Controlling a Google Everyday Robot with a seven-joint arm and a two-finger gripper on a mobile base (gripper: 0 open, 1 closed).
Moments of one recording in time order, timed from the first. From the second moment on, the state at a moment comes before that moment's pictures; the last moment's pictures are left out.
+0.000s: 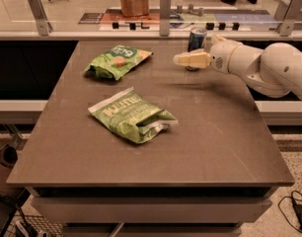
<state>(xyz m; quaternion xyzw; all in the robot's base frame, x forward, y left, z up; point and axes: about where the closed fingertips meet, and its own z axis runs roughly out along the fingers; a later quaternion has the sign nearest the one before) 0.748 -0.147 0.894 -0.27 0.71 0.21 0.62</state>
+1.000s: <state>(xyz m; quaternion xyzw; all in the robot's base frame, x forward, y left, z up) 0.758 -0.147 0.885 -0.27 0.70 0.22 0.62</state>
